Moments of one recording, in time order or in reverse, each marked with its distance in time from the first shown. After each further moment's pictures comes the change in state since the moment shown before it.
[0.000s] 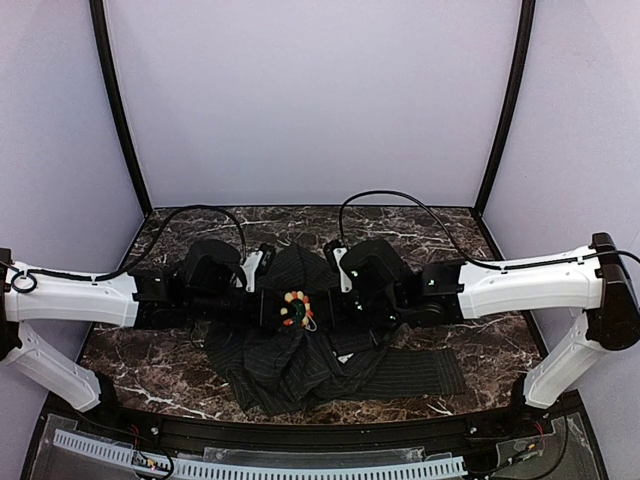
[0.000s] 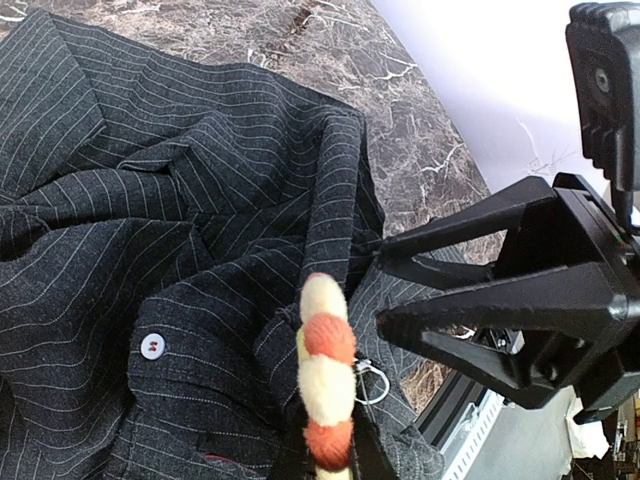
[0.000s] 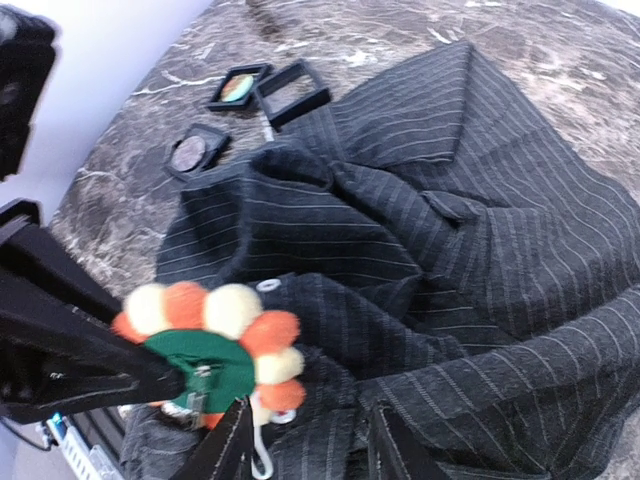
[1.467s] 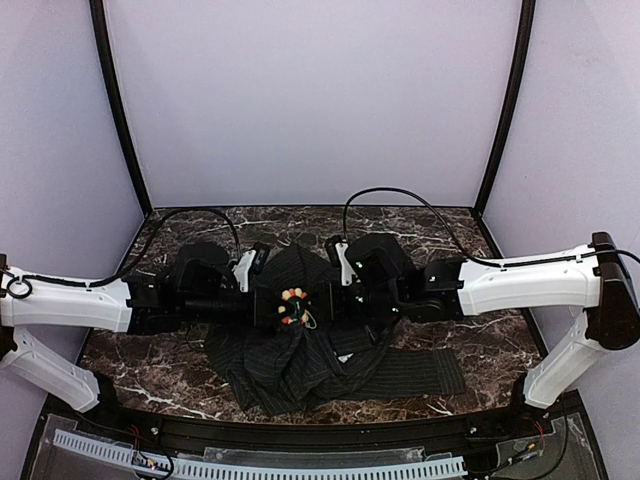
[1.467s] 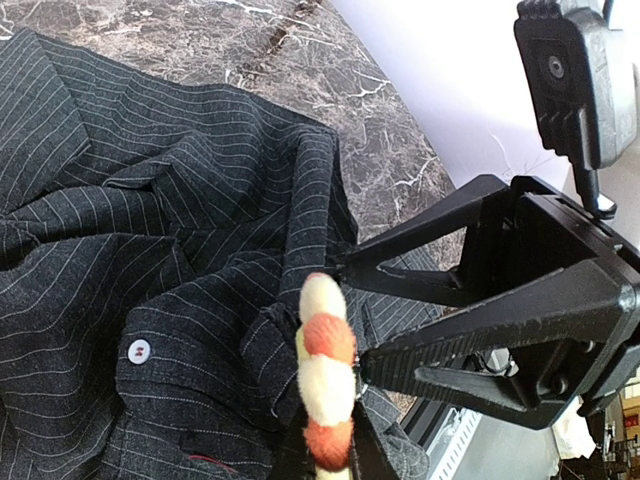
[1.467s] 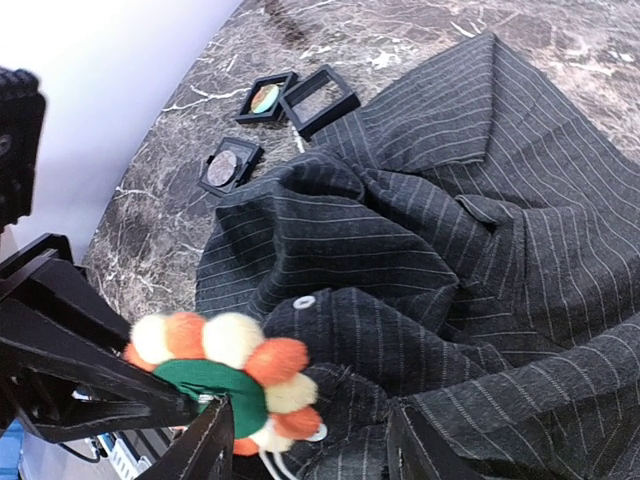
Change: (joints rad) left arm 0.006 -0.044 -0.064 0.100 0.027 -0.007; right arm -0.037 0.000 -0.006 0.079 -0.117 0.071
